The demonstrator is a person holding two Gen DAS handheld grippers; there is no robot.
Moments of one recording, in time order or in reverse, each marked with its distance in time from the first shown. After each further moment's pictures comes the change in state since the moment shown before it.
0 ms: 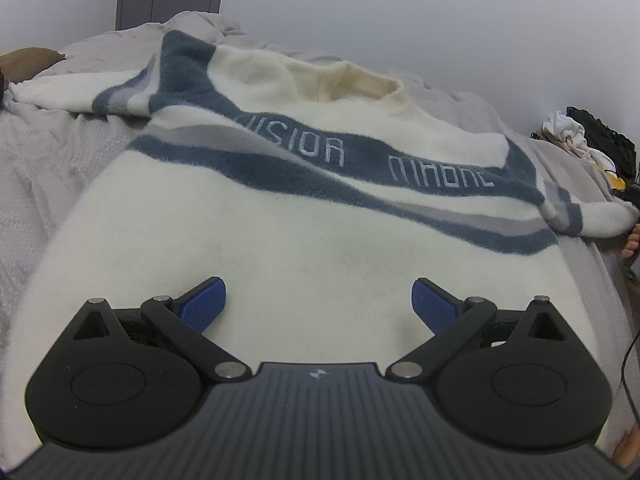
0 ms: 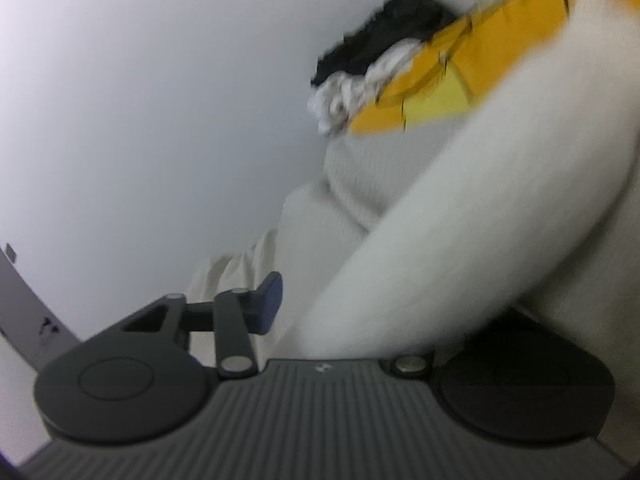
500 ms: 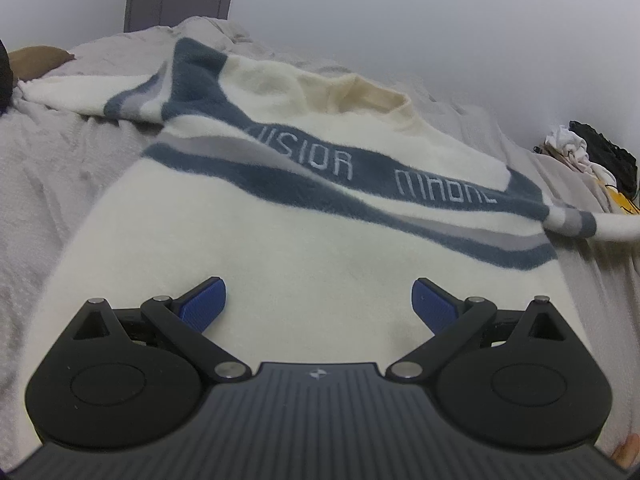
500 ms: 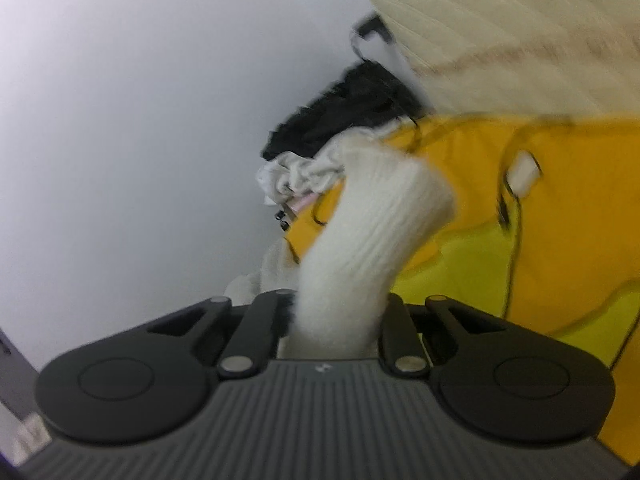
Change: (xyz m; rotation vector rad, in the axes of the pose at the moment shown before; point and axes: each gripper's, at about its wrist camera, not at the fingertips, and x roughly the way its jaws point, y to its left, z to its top) left arm -0.010 0.010 0.005 -0.028 -0.029 0.009; right arm -0.042 -0.008 0.097 -0.087 -0.096 -0.158
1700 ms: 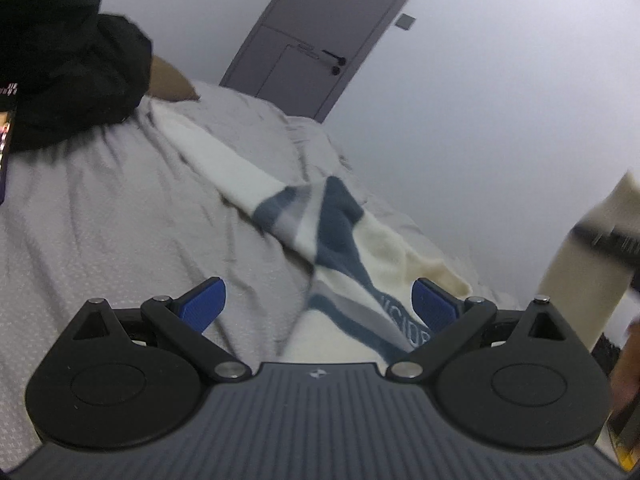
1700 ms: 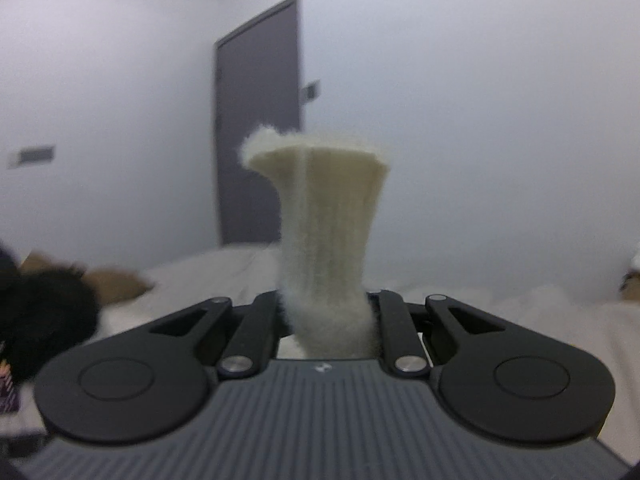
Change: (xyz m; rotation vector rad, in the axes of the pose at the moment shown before) left arm -0.097 0.168 0.033 -0.424 -0.325 0.019; right arm -0.257 0.399 -0.228 -0.697 0.108 0.814
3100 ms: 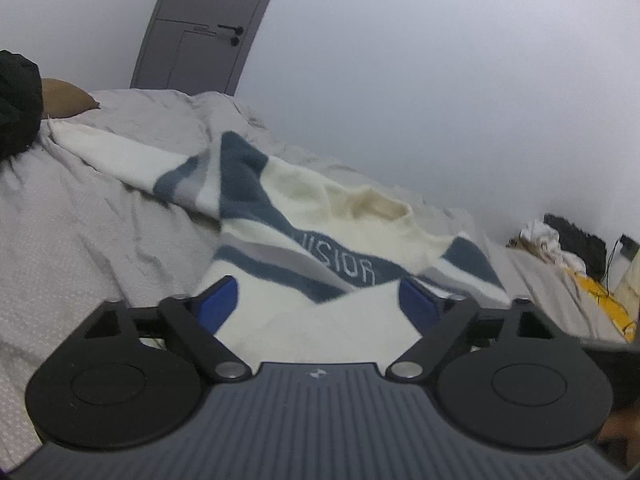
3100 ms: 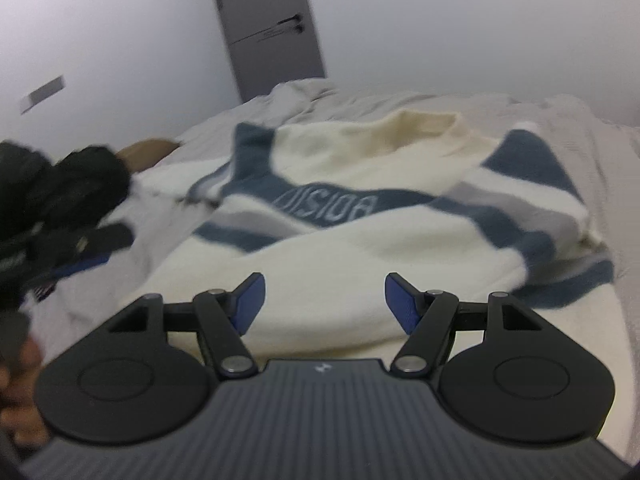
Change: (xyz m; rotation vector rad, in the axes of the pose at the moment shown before) left arm 0.015 -0.069 -0.053 0.314 0.109 -0.160; right arm -0.034 -0.007 -0.131 0.150 0.398 0.083
